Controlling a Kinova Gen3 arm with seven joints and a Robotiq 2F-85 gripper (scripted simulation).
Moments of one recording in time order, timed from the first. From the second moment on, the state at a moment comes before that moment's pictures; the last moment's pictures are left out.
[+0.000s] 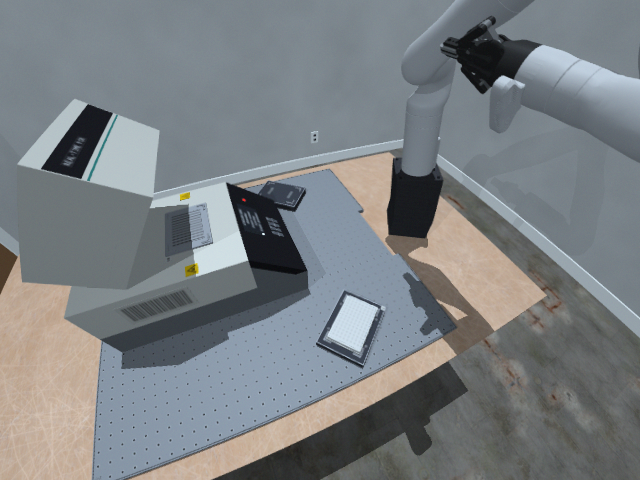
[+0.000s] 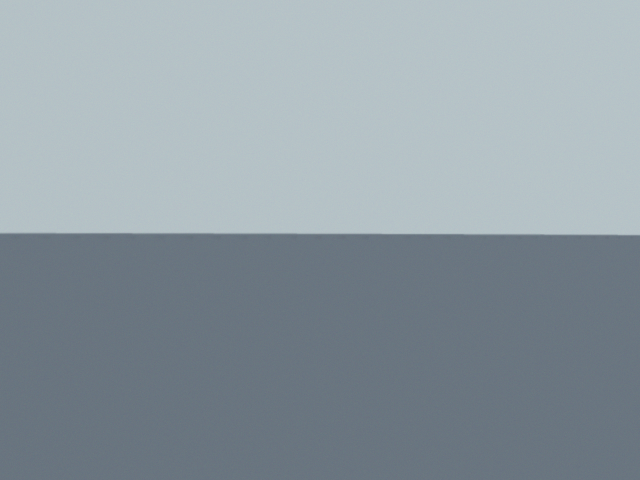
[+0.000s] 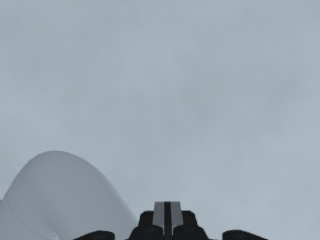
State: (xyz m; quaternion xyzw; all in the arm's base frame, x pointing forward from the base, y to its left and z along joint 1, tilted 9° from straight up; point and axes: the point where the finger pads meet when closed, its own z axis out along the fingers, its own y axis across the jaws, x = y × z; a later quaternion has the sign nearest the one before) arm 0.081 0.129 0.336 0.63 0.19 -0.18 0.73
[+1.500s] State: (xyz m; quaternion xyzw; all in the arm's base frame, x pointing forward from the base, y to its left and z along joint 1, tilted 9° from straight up) arm 0.120 0.113 0.342 0.53 0.37 -0.20 0.74
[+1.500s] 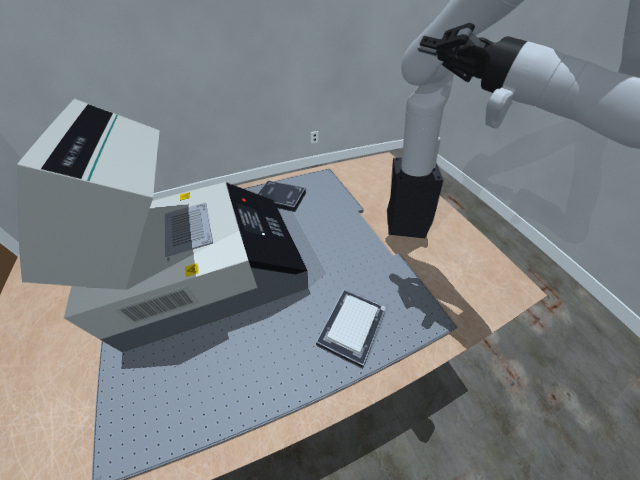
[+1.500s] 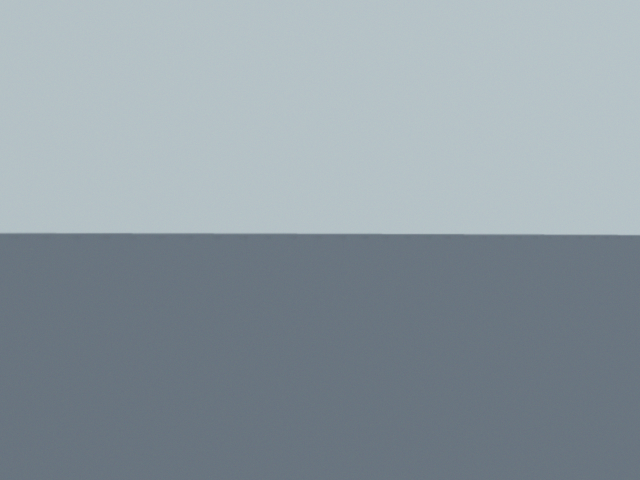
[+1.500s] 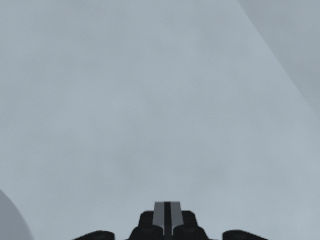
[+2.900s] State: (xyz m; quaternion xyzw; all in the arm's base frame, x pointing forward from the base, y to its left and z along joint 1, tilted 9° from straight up) arm 0.154 0.098 0.348 0.43 0.51 -0.21 0.72
